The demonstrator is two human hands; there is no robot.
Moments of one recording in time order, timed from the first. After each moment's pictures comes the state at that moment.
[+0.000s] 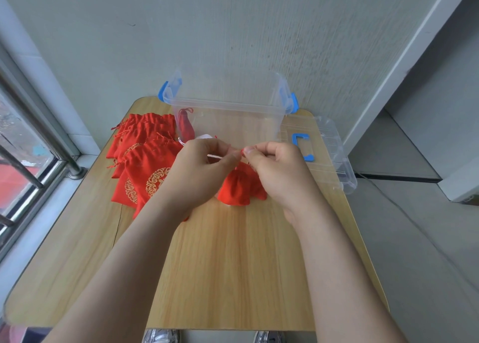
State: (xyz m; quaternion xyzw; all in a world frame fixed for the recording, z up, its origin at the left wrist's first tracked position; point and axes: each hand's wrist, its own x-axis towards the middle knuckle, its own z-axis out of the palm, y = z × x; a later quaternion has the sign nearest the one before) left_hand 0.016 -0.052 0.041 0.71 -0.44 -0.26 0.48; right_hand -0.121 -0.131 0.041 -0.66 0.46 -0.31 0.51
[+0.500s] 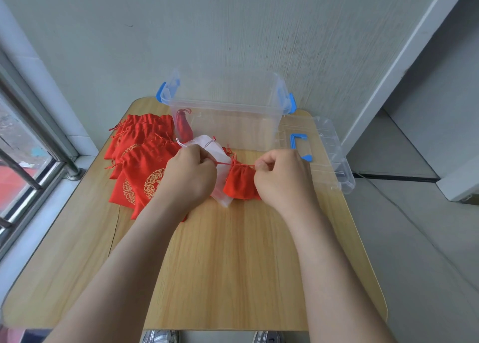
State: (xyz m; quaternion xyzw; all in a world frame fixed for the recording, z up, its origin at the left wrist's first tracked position) left_hand 0.018 -0.054 0.039 0.81 -0.38 -0.24 0.39; right_hand -0.125 -0.131 0.035 -0.75 0.55 -0.25 0.28
